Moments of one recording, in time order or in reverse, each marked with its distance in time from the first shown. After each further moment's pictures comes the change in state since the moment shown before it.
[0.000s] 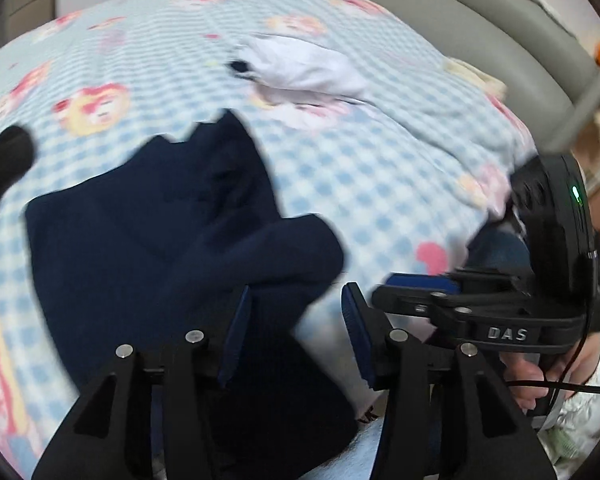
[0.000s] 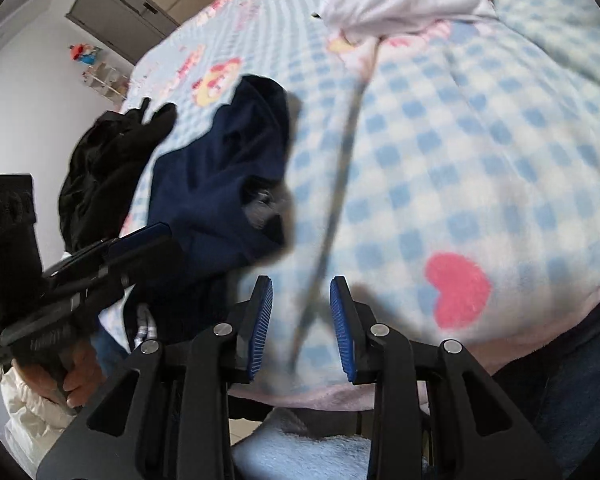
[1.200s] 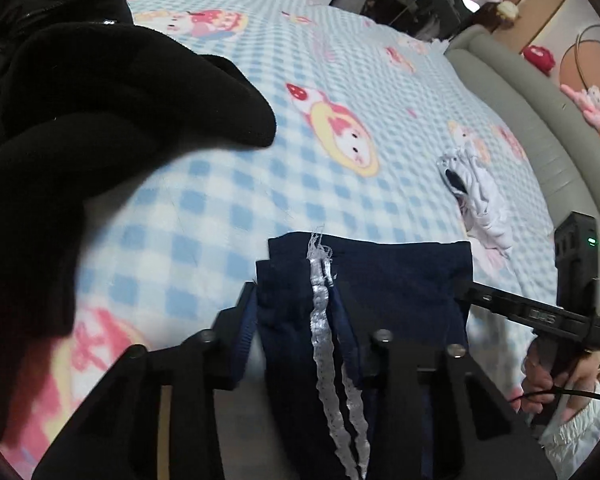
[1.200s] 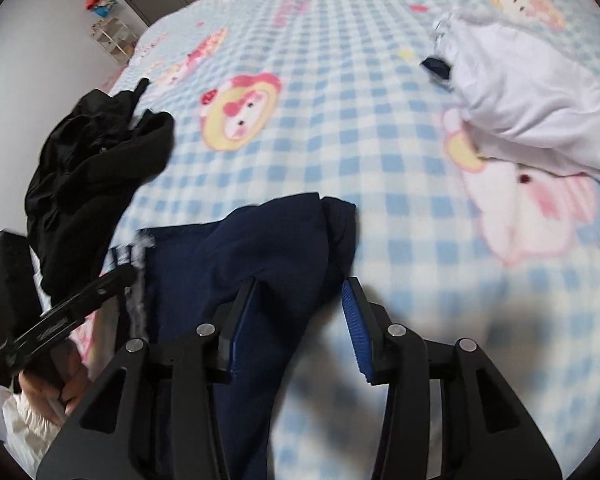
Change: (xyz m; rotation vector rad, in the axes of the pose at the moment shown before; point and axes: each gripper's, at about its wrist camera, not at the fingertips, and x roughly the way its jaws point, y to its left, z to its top) left arm -0.036 0.210 -0.001 -0.510 -0.193 0.135; right arm 0.098 0.078 0.145 -0.205 0.052 -0.085
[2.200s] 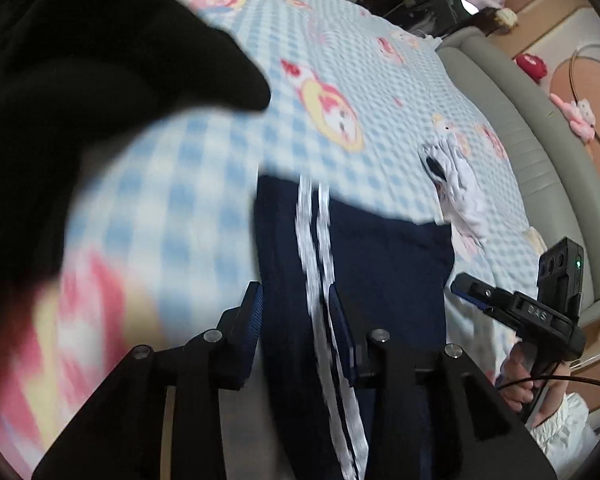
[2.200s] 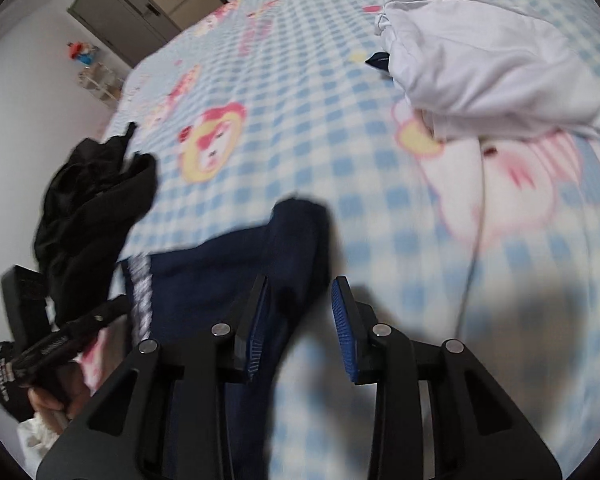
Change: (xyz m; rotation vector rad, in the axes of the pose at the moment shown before) left arm -0.009 0.011 -0.032 -0.103 0.056 -0.116; right arm -0.023 -0.028 -0.026 0.150 -0.094 0.084
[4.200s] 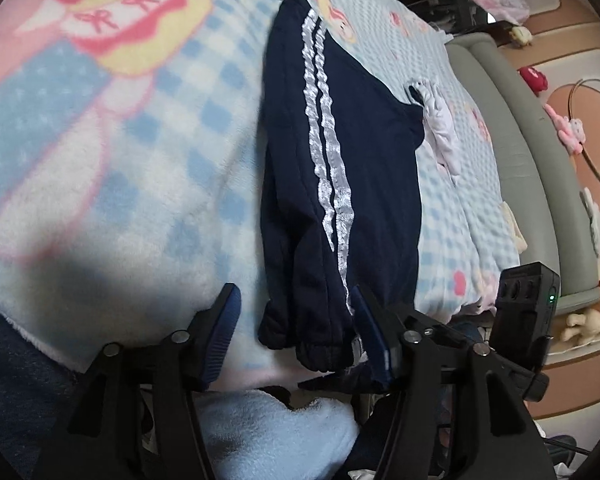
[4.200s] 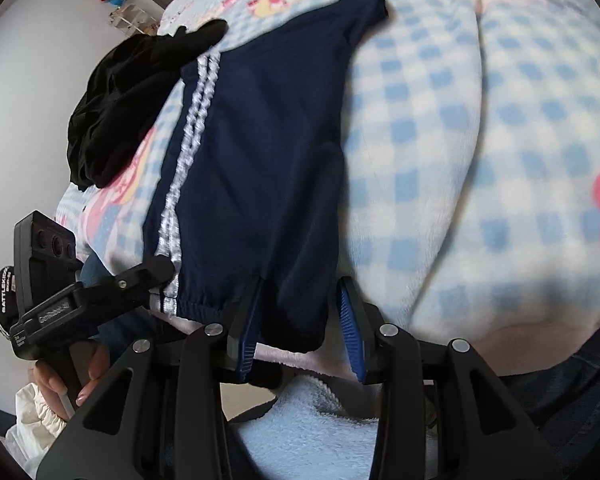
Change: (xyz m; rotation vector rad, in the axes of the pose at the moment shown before) left arm -0.037 0.005 -0.148 -0.159 0.105 -0.095; right arm -0.019 0.026 -0.163 -0.099 0.195 0.056
